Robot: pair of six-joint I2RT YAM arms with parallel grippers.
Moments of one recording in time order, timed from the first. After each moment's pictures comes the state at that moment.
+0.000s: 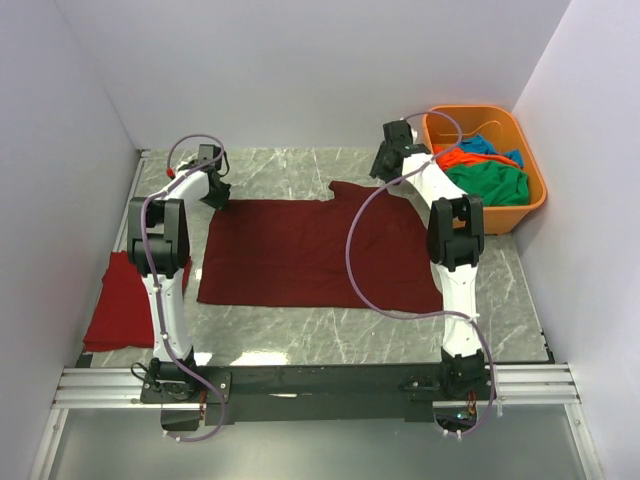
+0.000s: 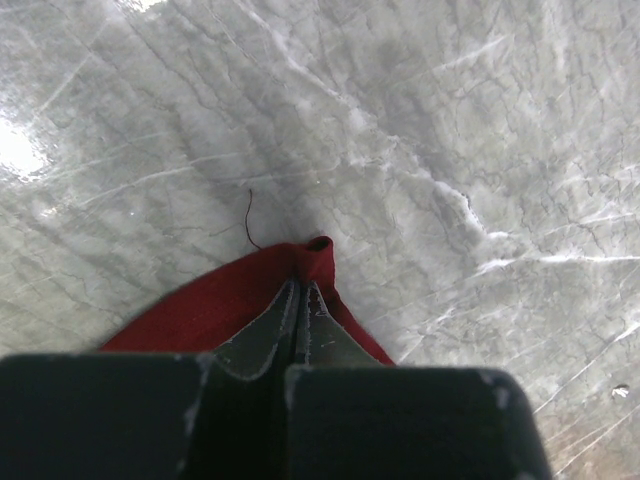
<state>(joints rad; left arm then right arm) -0.06 2.20 1.68 -0.55 -0.26 -1.16 0.20 2.35 2.06 -0.58 0.11 0.51</state>
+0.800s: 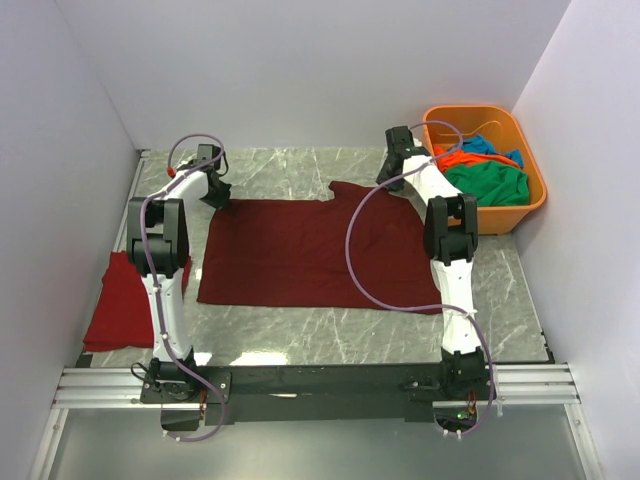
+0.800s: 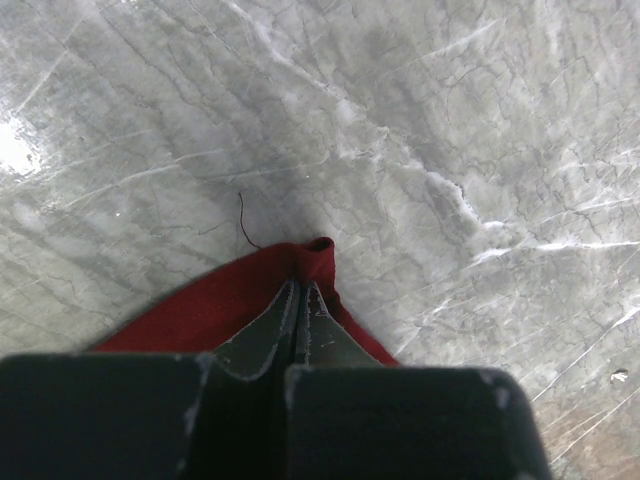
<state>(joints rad) -0.06 2.20 1.68 -0.54 -0.23 -1.14 0.17 2.49 2.18 -0.66 0.14 0.58</state>
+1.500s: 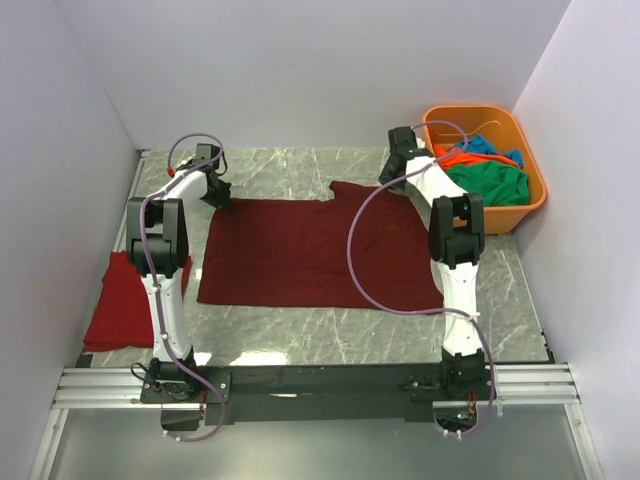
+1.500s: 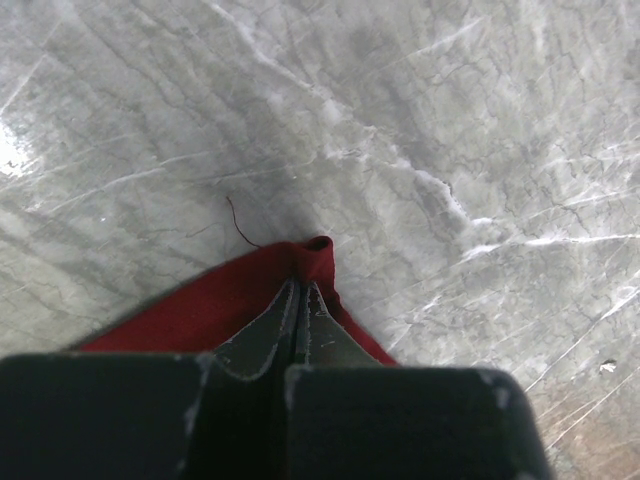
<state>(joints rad) -0.05 2.20 1.68 -0.52 -0.20 -1.14 0.17 2.40 2.05 -0.60 0.14 0.60</state>
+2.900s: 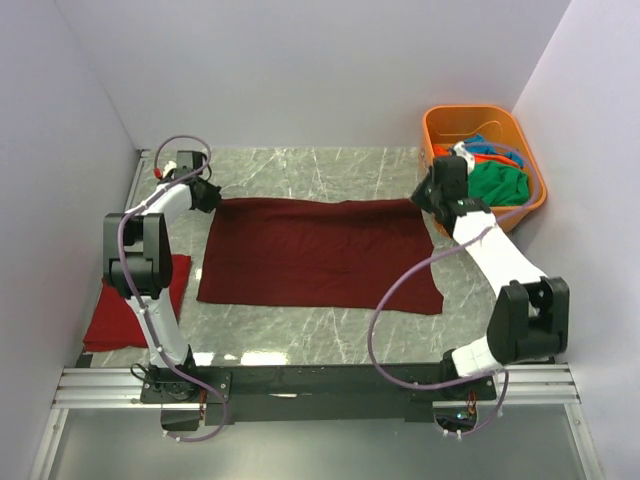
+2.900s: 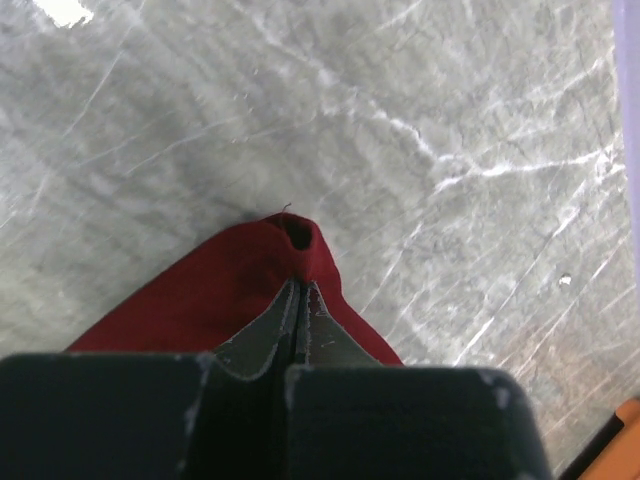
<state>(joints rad) 0.00 1.96 1.41 -0.35 -0.11 -1.03 0.14 1.49 1.17 -0.28 0.14 0.61</state>
